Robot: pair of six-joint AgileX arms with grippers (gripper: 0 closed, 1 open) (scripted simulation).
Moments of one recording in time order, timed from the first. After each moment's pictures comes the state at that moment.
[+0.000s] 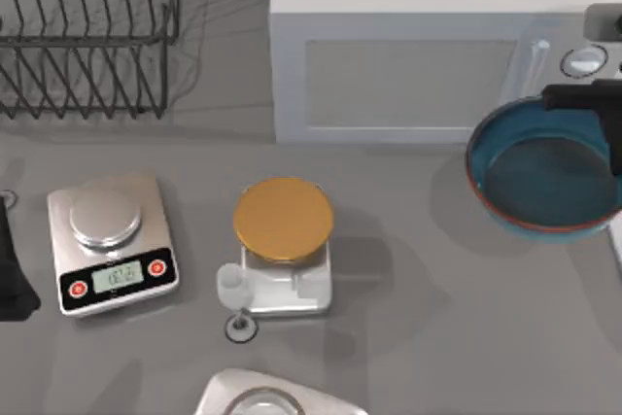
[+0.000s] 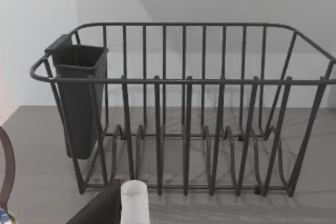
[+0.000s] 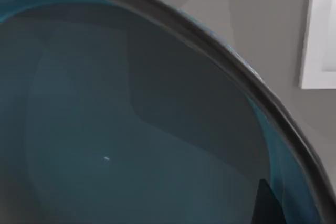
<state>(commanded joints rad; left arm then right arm) 0.00 0.00 0.00 0.00 0.00 0.00 0.24 1.75 1.56 -1.37 0.00 0.27</state>
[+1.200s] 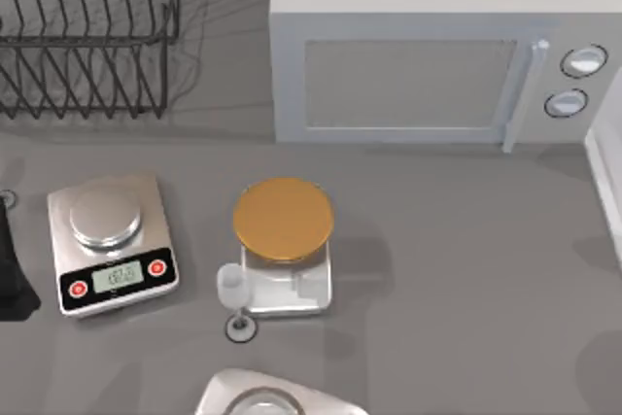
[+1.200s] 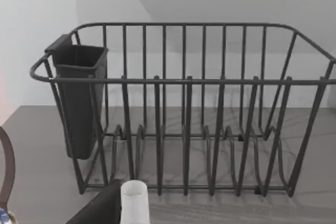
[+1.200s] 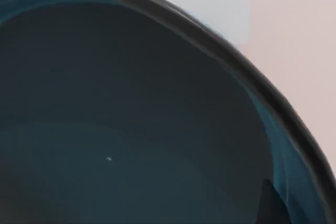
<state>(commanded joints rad) 0.00 0.00 0.00 0.00 0.00 0.00 -0.58 1.57 0.69 0.58 -0.37 0.04</state>
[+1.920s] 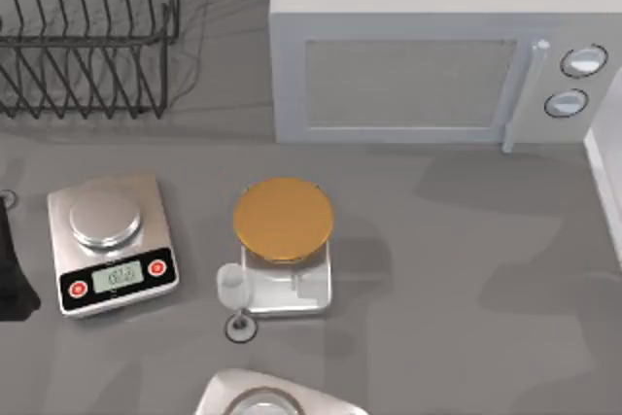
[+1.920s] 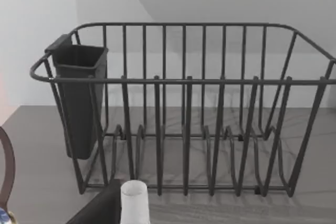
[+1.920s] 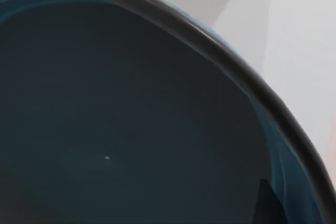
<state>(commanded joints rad) 0.00 0.00 0.00 0.00 0.00 0.00 -0.53 1.50 0.60 0.90 -0.50 0.02</state>
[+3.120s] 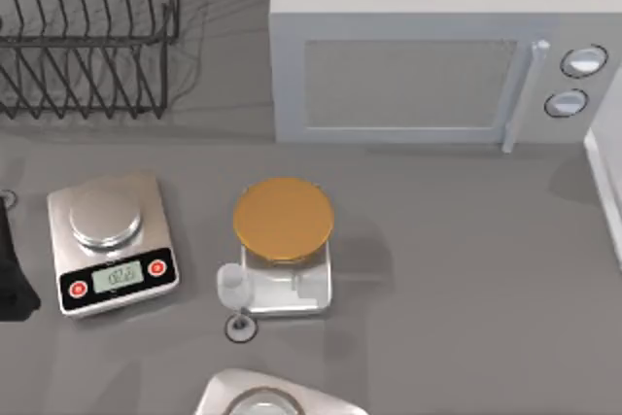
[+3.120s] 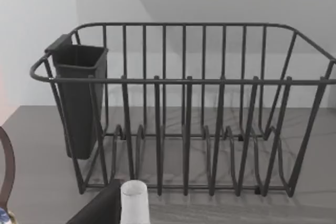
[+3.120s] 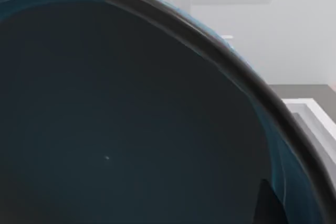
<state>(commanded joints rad) 0.00 0.00 0.00 0.00 0.00 0.00 -0.53 2.19 0.49 1.70 -0.49 0.02</state>
